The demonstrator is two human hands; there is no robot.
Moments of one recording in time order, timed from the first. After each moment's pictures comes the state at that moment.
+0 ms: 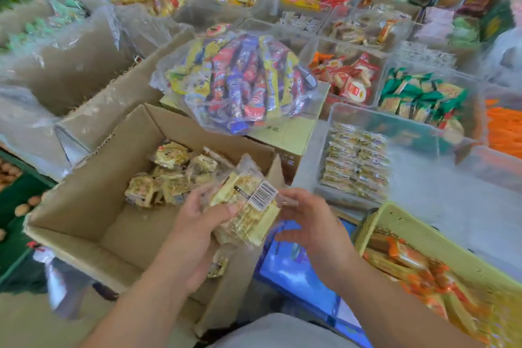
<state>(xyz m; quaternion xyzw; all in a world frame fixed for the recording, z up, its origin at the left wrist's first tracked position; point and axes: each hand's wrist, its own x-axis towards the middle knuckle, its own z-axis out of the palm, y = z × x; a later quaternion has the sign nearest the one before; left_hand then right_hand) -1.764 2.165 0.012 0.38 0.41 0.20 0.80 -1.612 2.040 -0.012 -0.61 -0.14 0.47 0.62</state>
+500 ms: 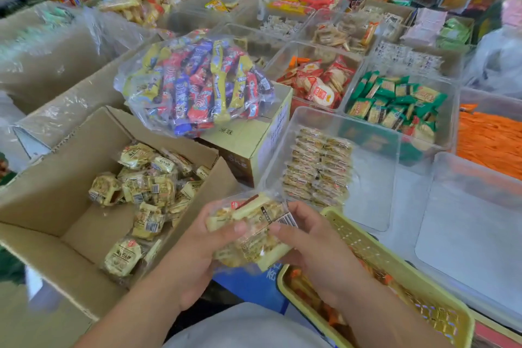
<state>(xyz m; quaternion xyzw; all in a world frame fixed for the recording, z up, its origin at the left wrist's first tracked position) -1.672 2.063 0.005 0.42 0.40 0.11 0.81 -1.512 1.937 0.000 -0.55 -0.17 0.56 0.60</state>
